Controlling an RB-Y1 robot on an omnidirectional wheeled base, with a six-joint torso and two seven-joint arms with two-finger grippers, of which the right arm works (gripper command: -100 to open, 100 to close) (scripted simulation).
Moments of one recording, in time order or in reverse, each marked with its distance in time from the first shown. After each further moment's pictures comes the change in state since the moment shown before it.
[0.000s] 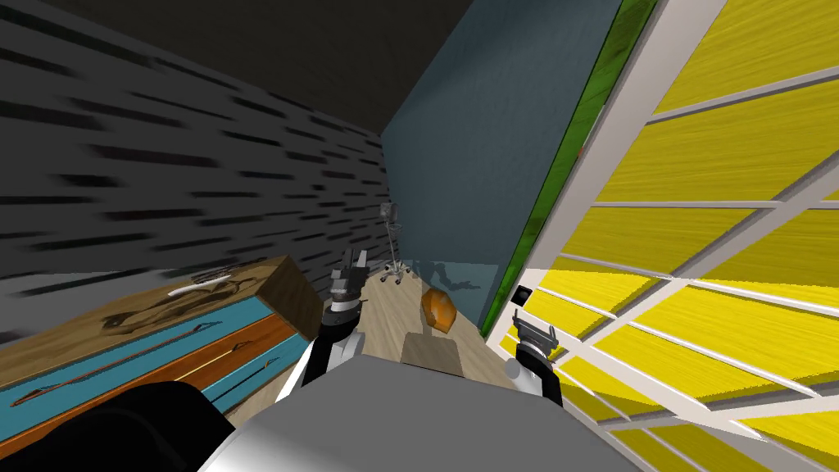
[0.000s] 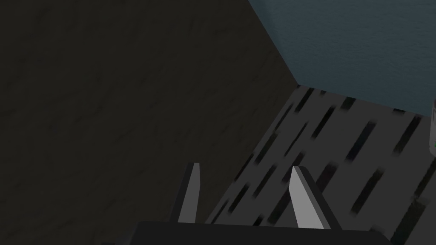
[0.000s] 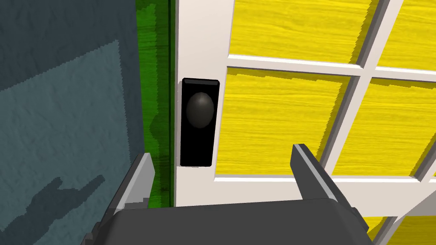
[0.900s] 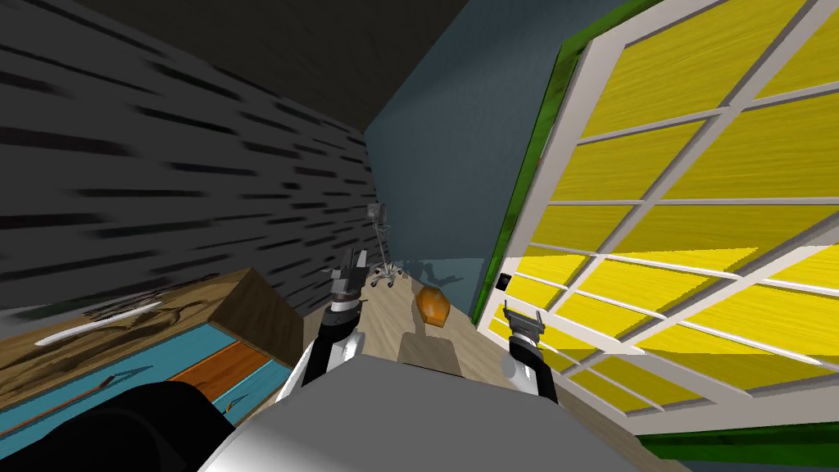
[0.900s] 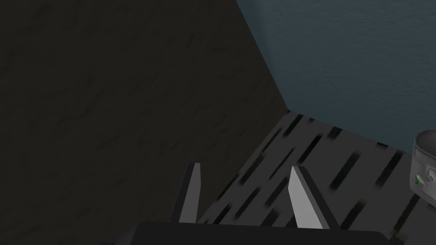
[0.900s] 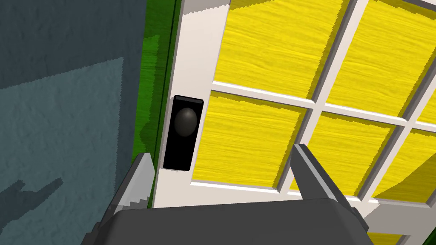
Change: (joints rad) arm 0.067 0.023 0.014 -0.201 0.127 0.062 0.127
